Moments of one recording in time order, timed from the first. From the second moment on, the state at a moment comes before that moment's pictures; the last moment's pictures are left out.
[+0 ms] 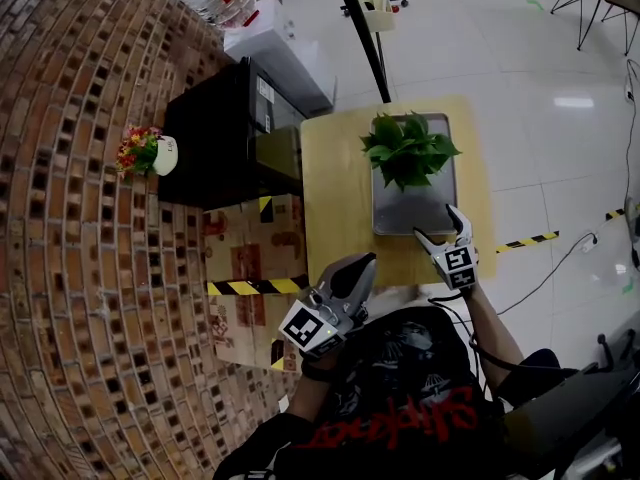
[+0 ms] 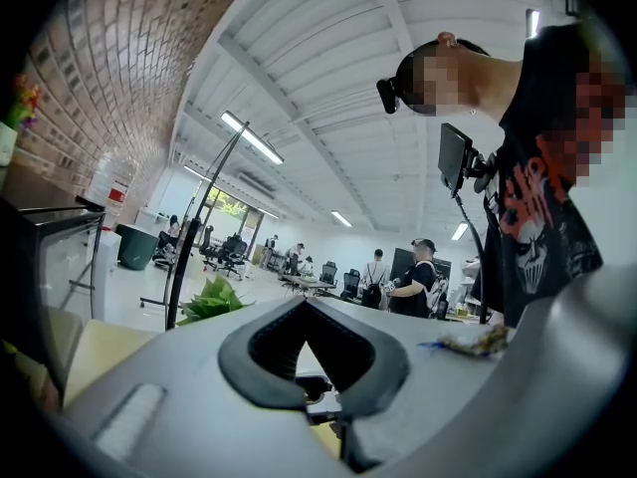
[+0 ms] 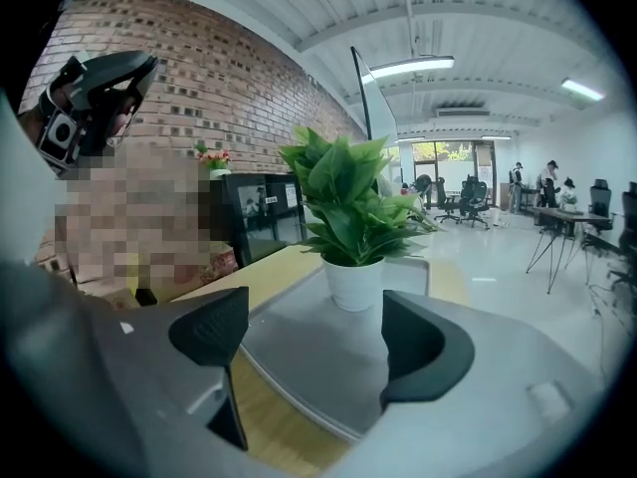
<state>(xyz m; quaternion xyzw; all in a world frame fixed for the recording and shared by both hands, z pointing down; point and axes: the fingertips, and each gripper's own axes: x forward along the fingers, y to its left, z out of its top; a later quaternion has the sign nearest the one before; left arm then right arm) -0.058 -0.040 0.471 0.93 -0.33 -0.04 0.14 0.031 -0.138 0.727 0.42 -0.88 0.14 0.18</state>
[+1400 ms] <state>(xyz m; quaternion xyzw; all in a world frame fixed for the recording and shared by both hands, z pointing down) -0.087 -0.032 0.486 0.92 -0.37 -0.03 0.15 0.001 -0.206 0.797 0.43 -0.86 0.21 0.20</state>
